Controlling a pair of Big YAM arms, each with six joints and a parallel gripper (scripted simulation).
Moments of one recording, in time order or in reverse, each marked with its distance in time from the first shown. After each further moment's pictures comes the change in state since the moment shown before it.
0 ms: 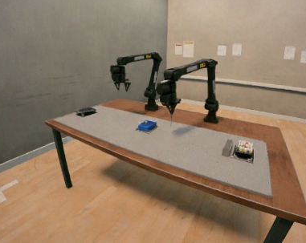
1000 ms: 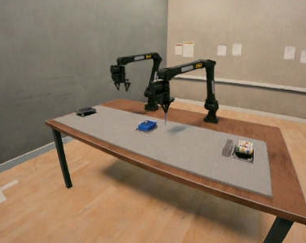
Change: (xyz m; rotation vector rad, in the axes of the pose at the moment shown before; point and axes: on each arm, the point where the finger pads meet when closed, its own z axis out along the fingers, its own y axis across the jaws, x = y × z) left arm 0.004 -0.046 0.000 0.001 -0.001 0.001; right arm 0.000 0.000 0.000 0.000 0.000 0.000
